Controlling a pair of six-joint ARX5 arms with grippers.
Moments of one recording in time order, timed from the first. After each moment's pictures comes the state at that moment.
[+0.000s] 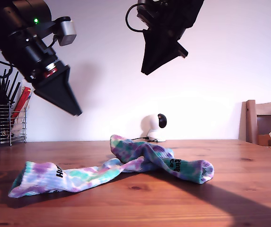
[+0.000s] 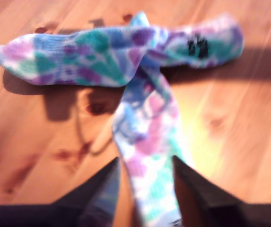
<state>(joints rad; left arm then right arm) -0.35 1.61 1.17 -0.57 0.50 0.52 0.42 2.22 2.40 -1.31 -0.46 -0.31</state>
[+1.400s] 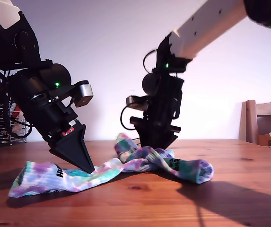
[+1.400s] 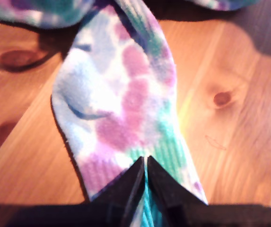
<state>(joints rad) -0.37 1.92 1.17 -0.48 0.55 0.53 0.43 2.59 2.40 -1.17 -0.24 -0.32</state>
